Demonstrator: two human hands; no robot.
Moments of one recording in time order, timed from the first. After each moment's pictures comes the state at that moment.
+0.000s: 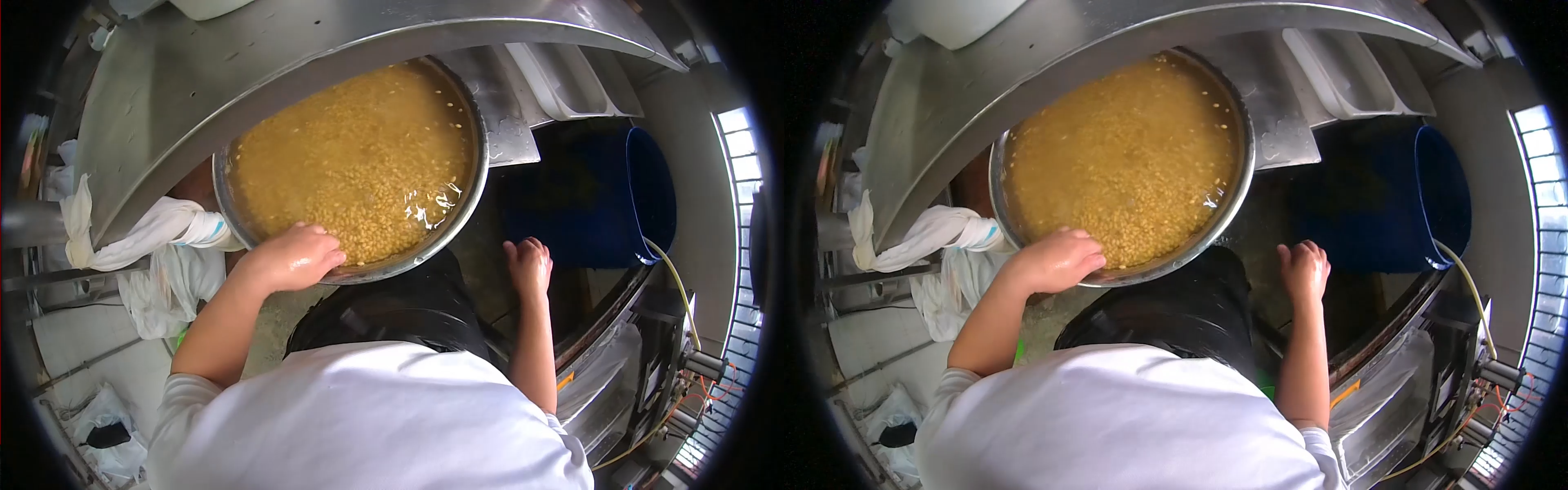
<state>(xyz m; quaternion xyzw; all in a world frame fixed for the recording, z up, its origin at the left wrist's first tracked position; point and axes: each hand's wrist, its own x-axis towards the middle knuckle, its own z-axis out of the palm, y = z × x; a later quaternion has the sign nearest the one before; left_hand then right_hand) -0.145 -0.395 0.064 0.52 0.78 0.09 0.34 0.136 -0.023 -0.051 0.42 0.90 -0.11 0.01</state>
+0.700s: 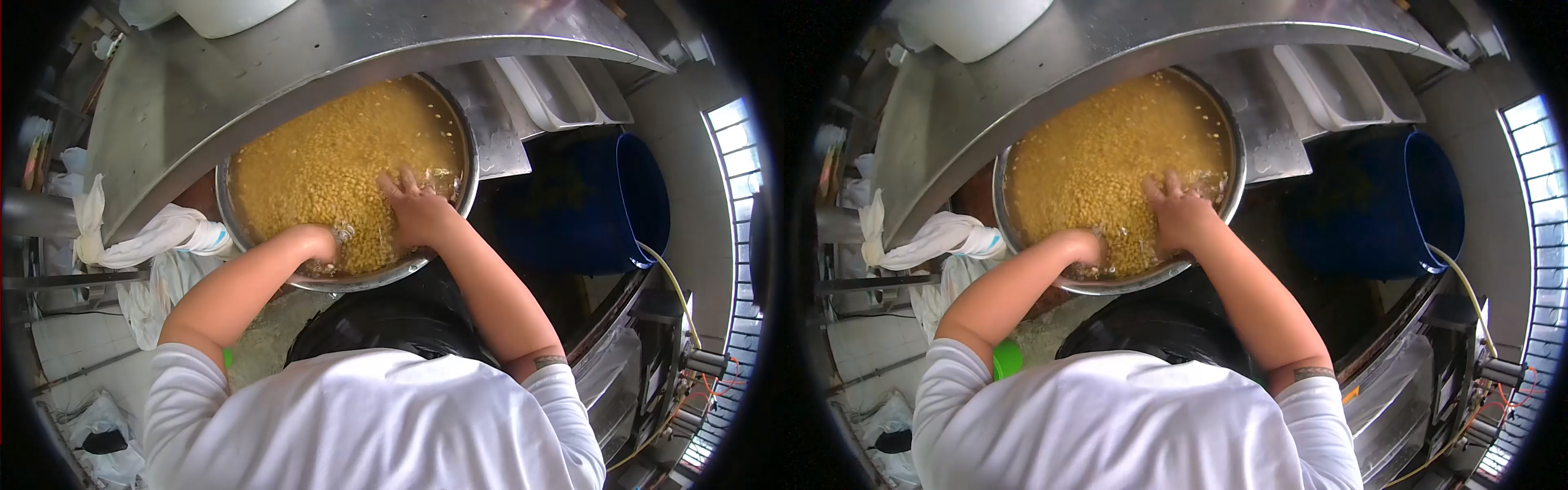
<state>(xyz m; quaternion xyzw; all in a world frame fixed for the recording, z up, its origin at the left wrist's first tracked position) -0.187 -0.351 -0.063 0.45 0.74 -0.19 0.47 -0.062 -0.141 0.055 0.05 0.97 -0.13 0.22</state>
